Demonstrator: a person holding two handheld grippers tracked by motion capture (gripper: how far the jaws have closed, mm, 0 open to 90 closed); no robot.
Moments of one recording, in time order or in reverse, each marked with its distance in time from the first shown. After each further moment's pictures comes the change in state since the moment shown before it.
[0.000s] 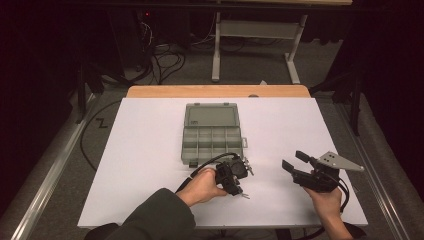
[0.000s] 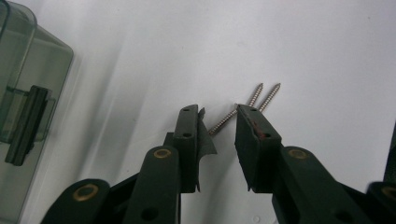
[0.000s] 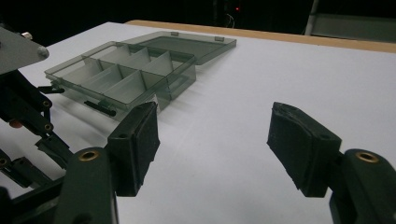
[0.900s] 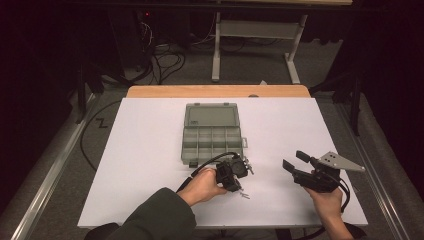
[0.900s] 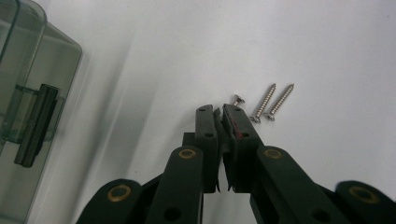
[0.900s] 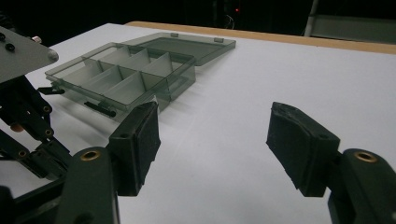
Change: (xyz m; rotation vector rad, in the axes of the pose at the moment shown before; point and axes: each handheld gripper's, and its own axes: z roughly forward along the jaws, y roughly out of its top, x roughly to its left) left arm 0.003 0.001 0.003 0.008 0.019 -0.012; right arm -0.001 0.000 -0.001 -0.003 0.002 0.000
